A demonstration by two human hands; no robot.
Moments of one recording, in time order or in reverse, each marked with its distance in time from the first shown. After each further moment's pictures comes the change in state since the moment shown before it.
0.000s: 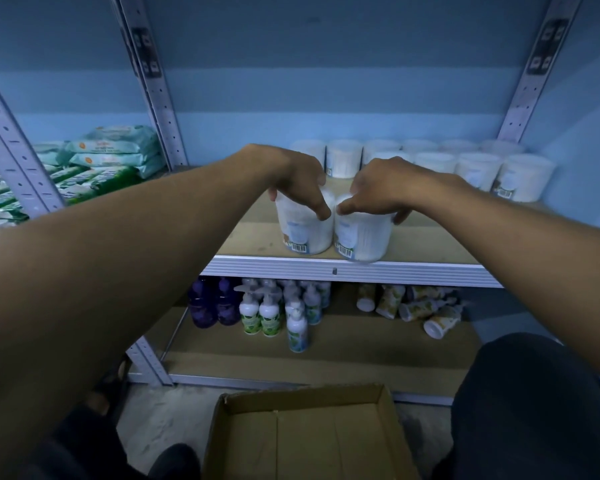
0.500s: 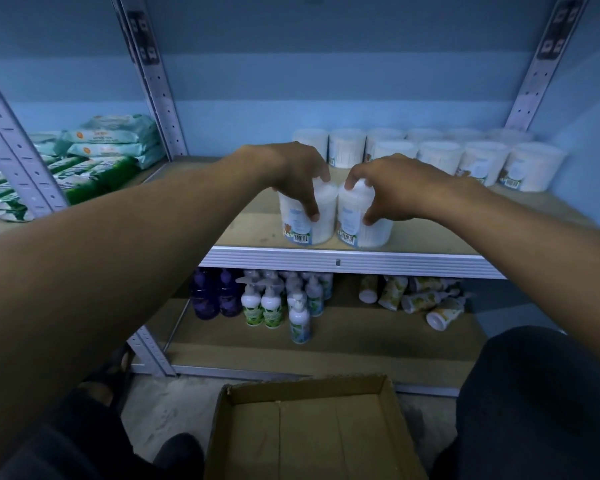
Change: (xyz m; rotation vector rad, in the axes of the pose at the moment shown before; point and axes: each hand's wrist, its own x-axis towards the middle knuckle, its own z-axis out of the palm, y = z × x) left_hand 0.001 -0.013 0.014 -0.014 0.148 0.108; right_hand 0.004 0.019 0.017 -0.141 0.075 -0.199
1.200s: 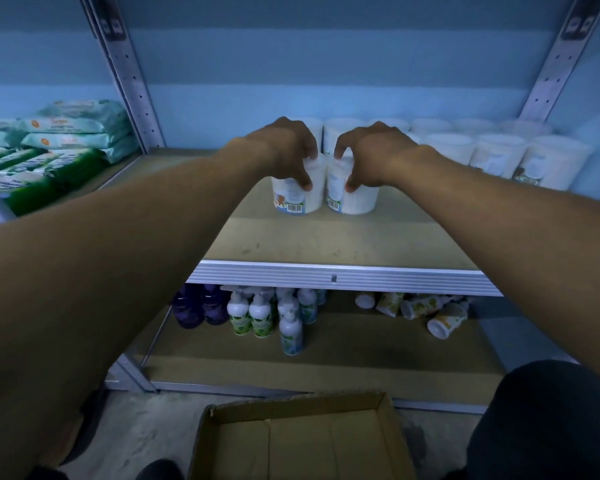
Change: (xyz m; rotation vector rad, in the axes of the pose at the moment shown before) left_hand 0.081 -0.039 0.020 -0.147 0.232 -0.073; right_hand 0.093 0.007 0.002 -0.048 0.039 0.052
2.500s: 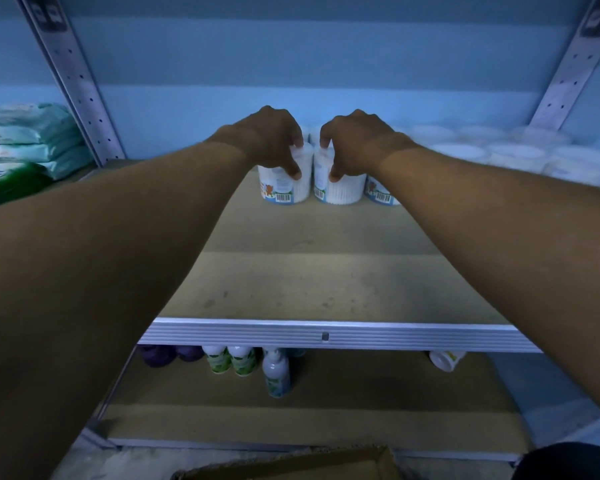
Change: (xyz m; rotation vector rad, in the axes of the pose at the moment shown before) left_hand 0.100 -0.026 0.019 -0.007 0.052 -0.019; right_hand 0.099 0.019 0.017 -0.062 0.104 -0.023
